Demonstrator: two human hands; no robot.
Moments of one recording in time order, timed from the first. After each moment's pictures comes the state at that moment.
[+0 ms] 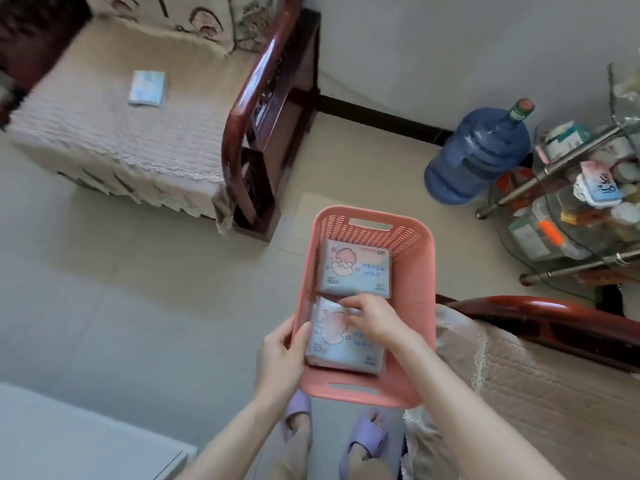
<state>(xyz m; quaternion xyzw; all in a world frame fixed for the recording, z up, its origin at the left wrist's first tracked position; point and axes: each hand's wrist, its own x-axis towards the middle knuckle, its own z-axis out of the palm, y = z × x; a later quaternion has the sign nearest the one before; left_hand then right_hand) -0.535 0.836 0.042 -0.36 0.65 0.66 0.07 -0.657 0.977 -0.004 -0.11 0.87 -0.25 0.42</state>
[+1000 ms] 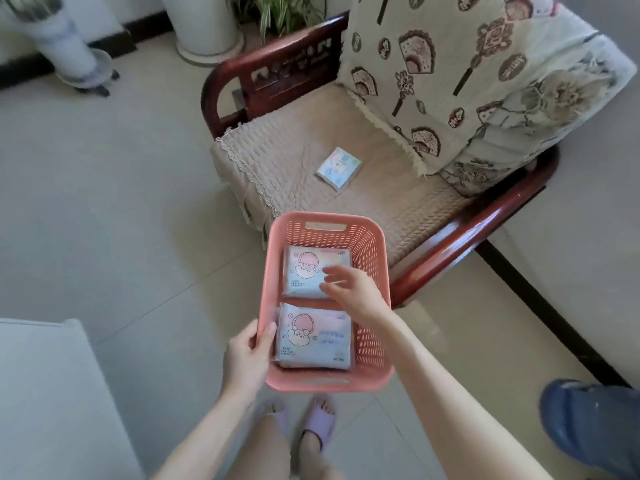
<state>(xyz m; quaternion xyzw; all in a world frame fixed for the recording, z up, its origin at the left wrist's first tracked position) -0.688 0.512 0.037 -0.58 0.53 0.59 -0.17 -0.896 0.538 0.051 -0.33 0.77 -0.31 0.45</state>
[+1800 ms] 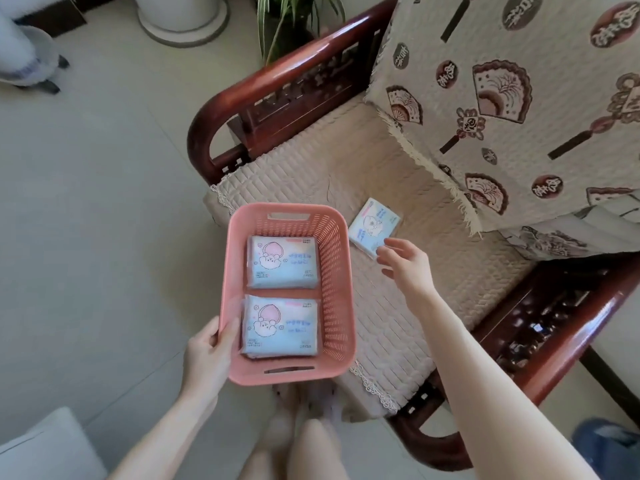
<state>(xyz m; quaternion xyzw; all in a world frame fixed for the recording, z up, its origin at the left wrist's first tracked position) -0.762 0.170 -0.025 -0.62 0.48 0.61 -0.16 -1.065 0.249 -0.022 -0.04 0.80 -0.44 0.40</state>
